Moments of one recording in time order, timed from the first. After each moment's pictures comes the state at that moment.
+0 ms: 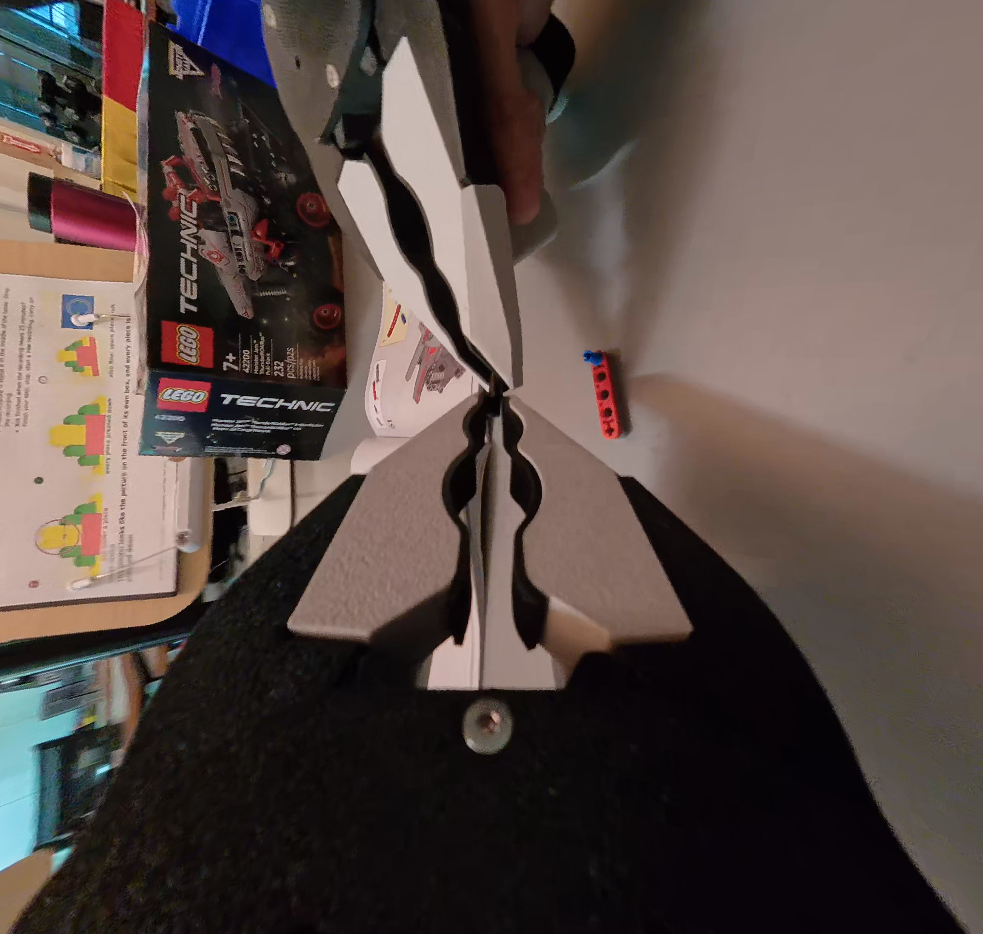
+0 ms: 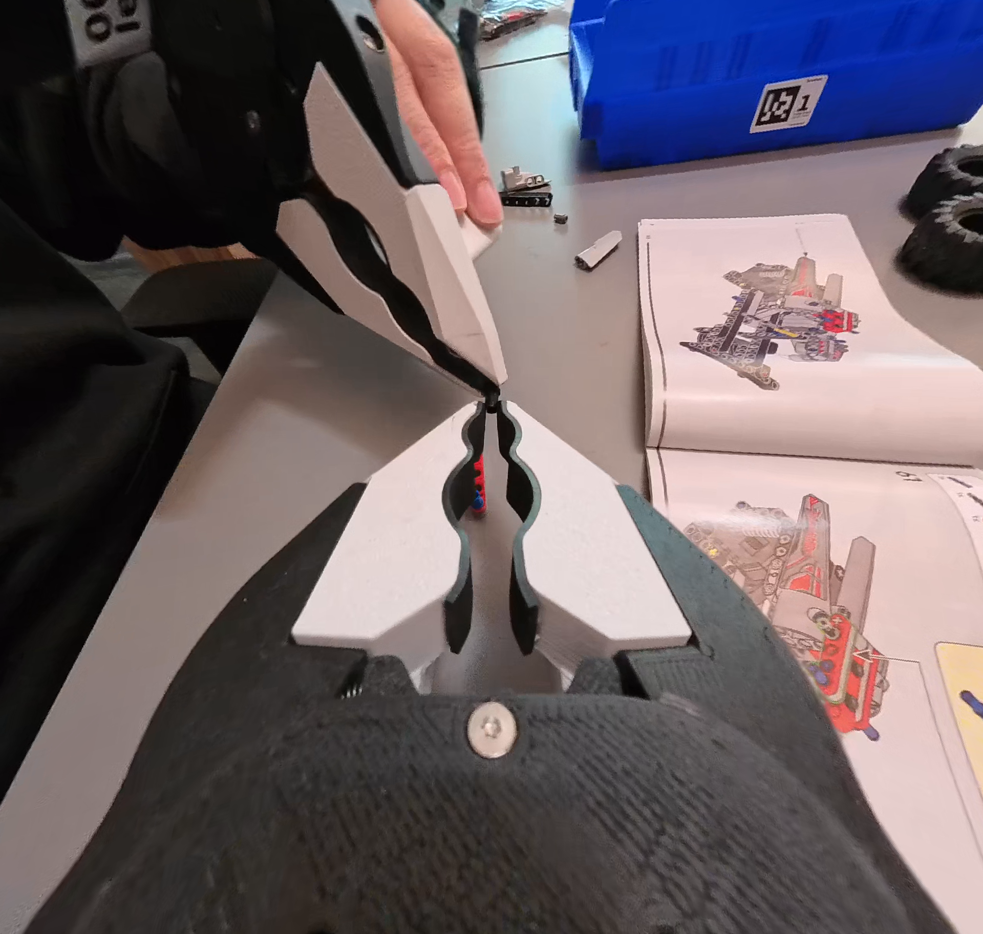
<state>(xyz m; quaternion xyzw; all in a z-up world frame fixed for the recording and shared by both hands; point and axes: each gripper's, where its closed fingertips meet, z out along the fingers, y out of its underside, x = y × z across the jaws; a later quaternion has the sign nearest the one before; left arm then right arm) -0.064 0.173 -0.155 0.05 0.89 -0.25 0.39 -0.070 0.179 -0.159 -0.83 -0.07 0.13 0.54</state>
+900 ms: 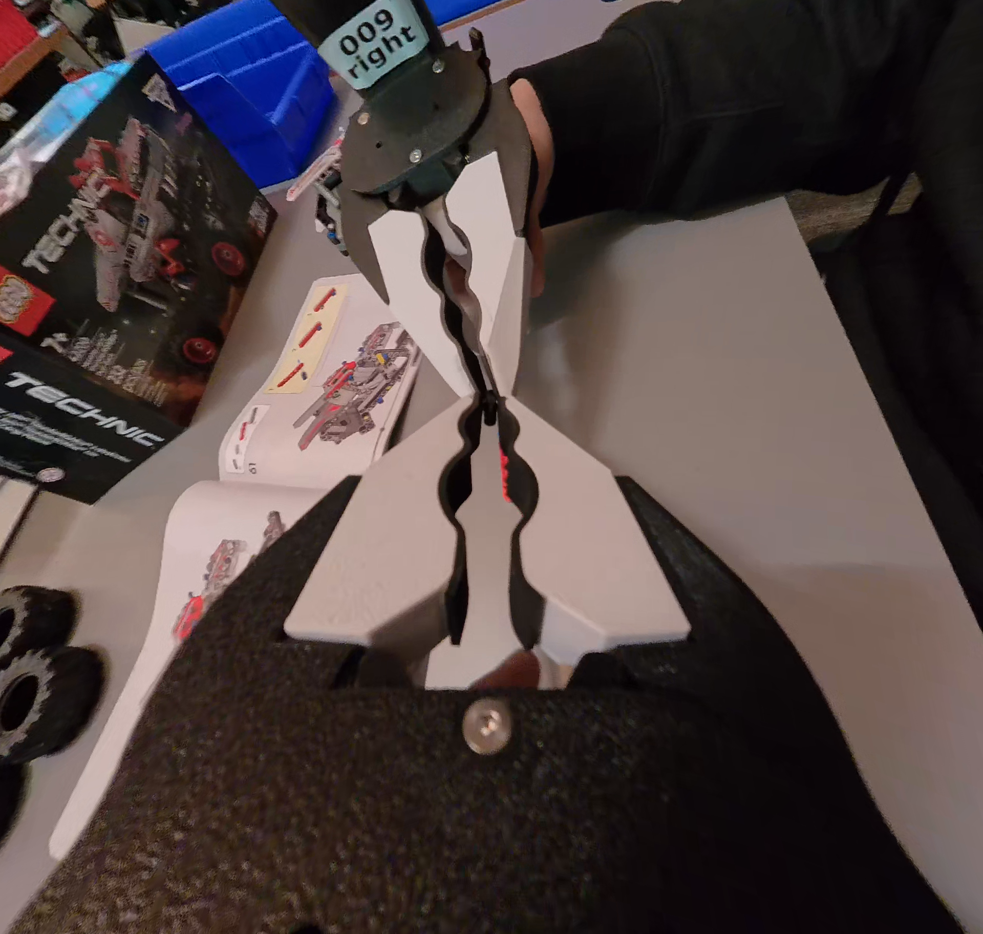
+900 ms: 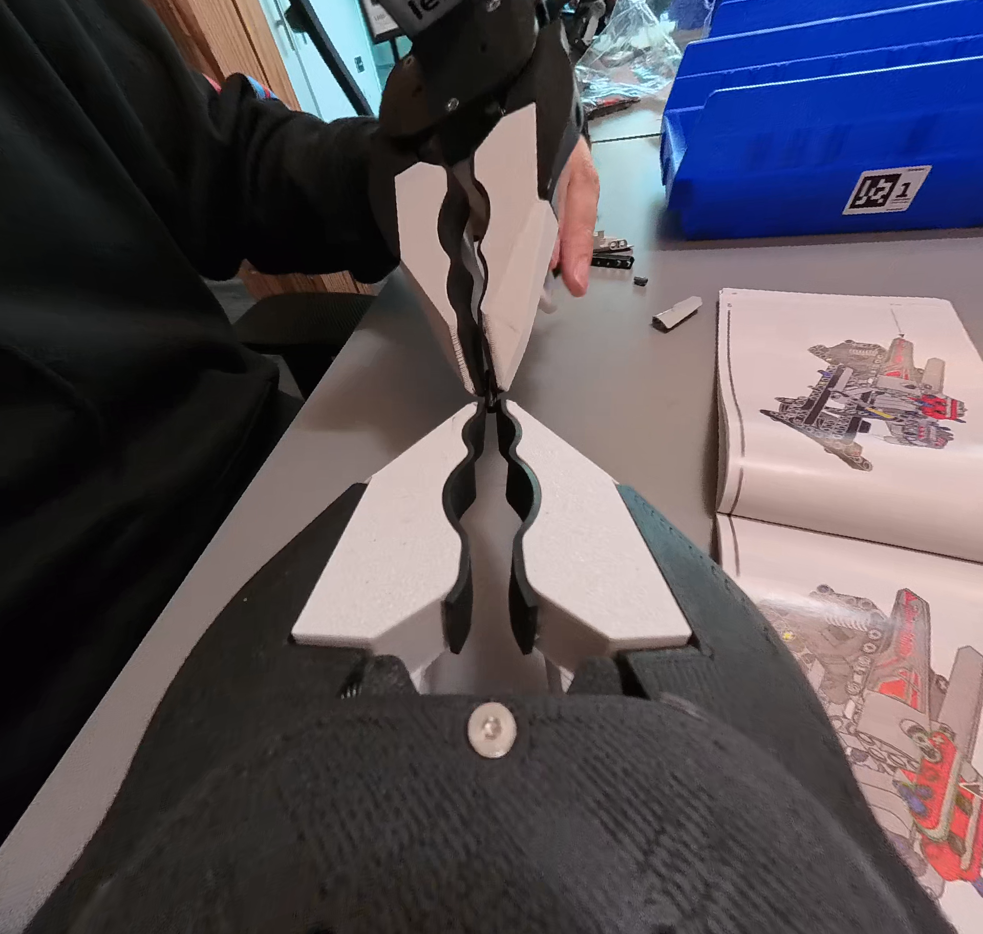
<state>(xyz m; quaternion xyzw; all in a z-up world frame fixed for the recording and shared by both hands) -0.093 0.166 -0.136 -0.05 0.85 -0.48 0.20 -0.099 0.176 -0.142 -0.78 -0.13 0.19 0.58</state>
